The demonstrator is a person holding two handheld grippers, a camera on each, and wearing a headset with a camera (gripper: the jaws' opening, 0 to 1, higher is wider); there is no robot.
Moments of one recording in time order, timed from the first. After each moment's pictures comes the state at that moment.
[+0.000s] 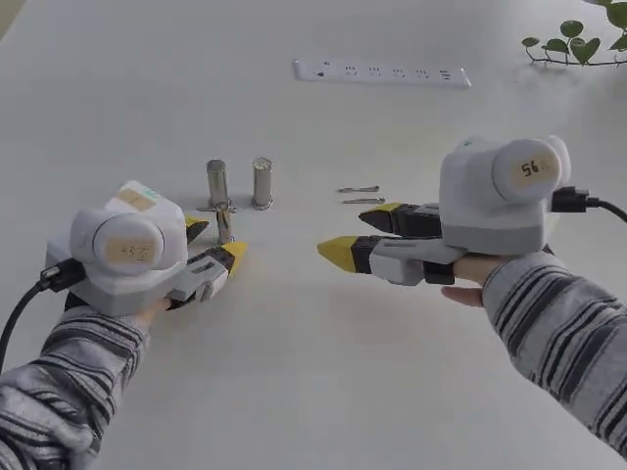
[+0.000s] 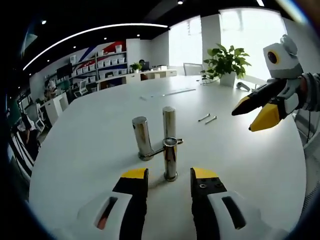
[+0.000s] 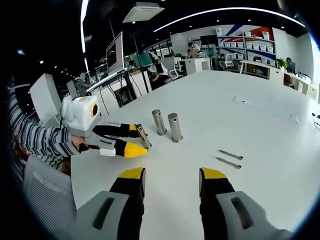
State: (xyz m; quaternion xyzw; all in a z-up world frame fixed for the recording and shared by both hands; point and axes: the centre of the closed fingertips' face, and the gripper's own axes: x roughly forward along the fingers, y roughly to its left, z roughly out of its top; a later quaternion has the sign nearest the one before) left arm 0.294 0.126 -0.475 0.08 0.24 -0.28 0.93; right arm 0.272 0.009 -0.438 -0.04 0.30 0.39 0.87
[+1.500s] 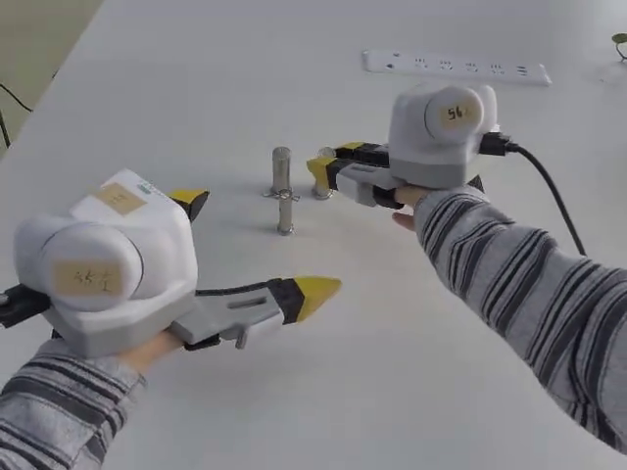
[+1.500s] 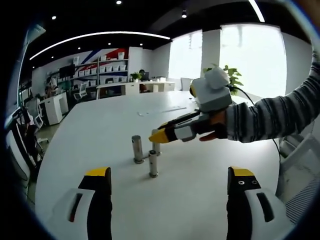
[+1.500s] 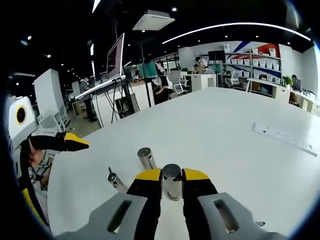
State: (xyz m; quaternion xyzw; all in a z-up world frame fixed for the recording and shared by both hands) left arm 0.237 0.127 -0.414 0.03 0.21 -0.29 0.93; right arm 0.360 0.094 -0.444 -0.05 0.23 0.41 0.88
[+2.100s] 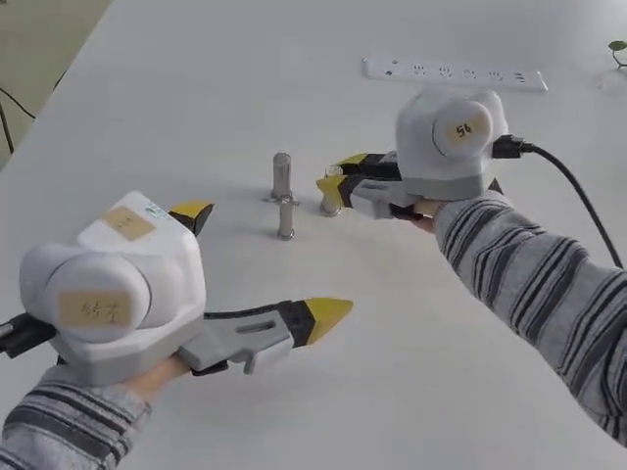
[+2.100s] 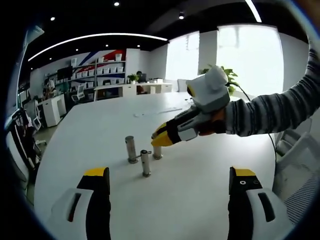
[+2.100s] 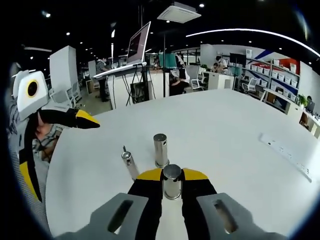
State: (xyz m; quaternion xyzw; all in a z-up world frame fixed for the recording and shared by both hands) left arm 0.226 0.120 -0.412 0.03 0.20 -0.31 0.93; right arm 0.333 0.086 -0.442 -0.14 0.23 0.47 0.84
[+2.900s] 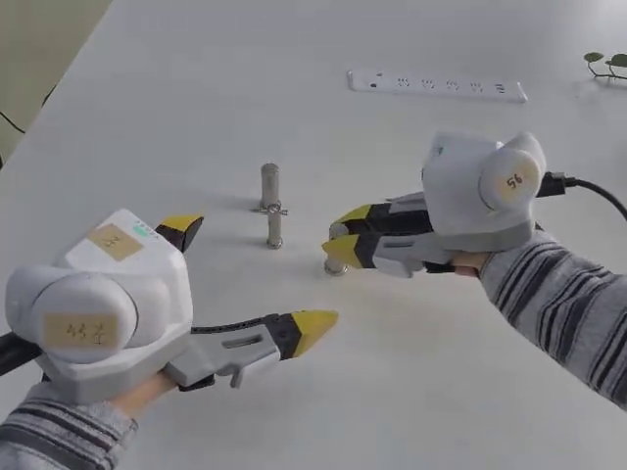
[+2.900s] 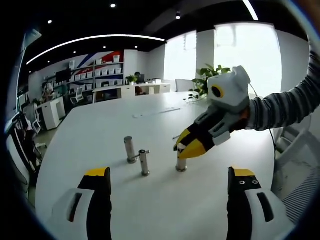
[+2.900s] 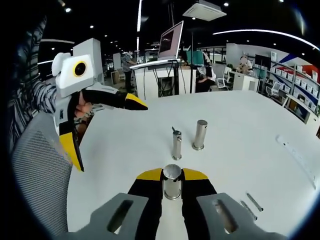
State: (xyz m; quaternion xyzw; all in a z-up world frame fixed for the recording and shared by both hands) left arm 0.220 0.120 -0.410 0.04 0.19 -0.31 0.93; right arm 0.261 0.070 -0.442 -0.16 0.23 0.56 0.78
